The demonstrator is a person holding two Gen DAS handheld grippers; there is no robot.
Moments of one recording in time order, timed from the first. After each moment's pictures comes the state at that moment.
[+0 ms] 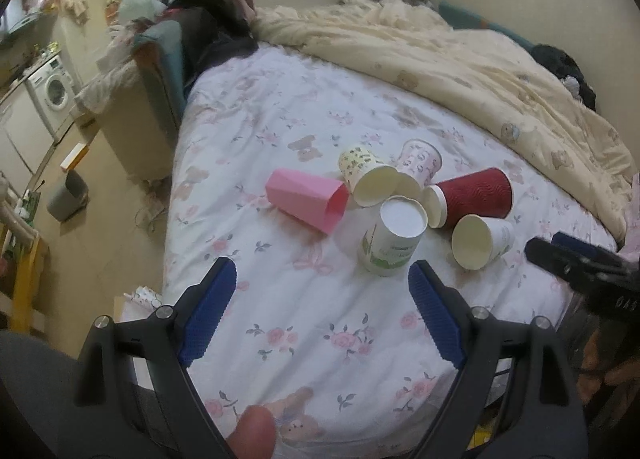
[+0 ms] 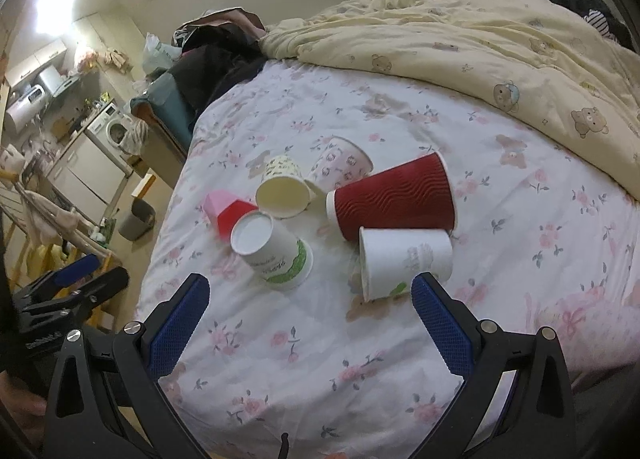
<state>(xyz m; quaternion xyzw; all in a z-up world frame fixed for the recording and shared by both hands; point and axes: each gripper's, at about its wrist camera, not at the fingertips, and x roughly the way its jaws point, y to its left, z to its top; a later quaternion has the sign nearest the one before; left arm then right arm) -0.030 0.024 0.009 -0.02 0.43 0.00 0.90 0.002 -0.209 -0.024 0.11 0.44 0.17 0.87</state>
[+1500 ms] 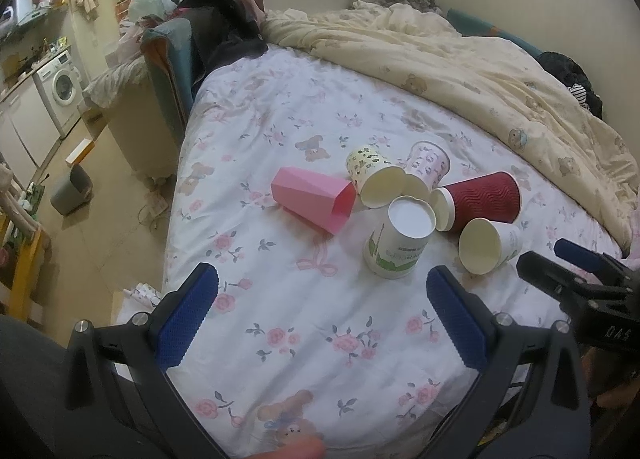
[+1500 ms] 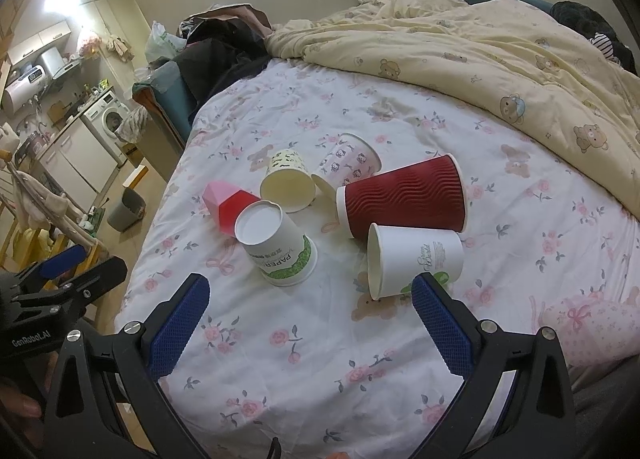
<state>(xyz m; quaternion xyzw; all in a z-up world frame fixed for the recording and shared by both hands) -0.029 0.026 0.000 -0.02 0.43 0.02 0.90 -0.006 -0.189 -0.028 0.08 0.43 0.17 0.88</state>
